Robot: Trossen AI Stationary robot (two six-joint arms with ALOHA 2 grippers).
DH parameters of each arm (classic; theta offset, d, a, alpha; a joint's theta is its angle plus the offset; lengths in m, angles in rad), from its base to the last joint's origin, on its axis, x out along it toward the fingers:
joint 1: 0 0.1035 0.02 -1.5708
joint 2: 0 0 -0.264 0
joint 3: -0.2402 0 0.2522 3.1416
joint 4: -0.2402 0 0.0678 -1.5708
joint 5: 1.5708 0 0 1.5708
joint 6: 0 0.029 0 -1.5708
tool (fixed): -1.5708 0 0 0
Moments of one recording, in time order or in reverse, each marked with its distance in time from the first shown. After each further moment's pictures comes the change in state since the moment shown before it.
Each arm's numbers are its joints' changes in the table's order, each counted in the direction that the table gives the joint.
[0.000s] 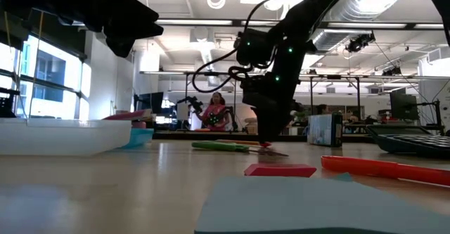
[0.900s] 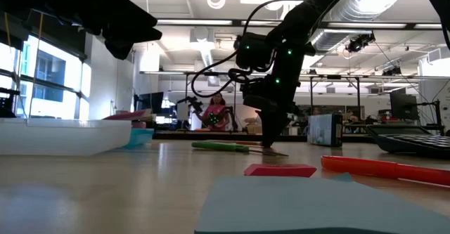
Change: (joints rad) left arm 0.000 0.000 0.000 -0.029 0.001 0.000; right arm -0.014 0.030 -0.003 -0.017 0.044 -0.027
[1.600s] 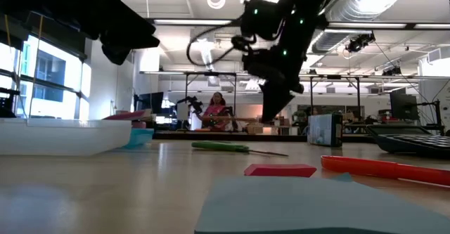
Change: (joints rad) left arm 0.011 0.000 0.000 -0.045 0.006 -0.055; right arm 0.131 -0.152 0.005 -0.043 -0.060 0.008
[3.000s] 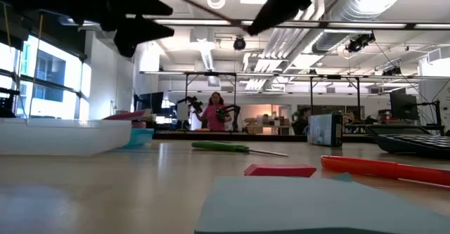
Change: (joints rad) left arm 0.036 0.043 0.000 0.205 0.067 0.027; right arm 0.332 -0.276 -0.002 0.143 -0.206 -0.302
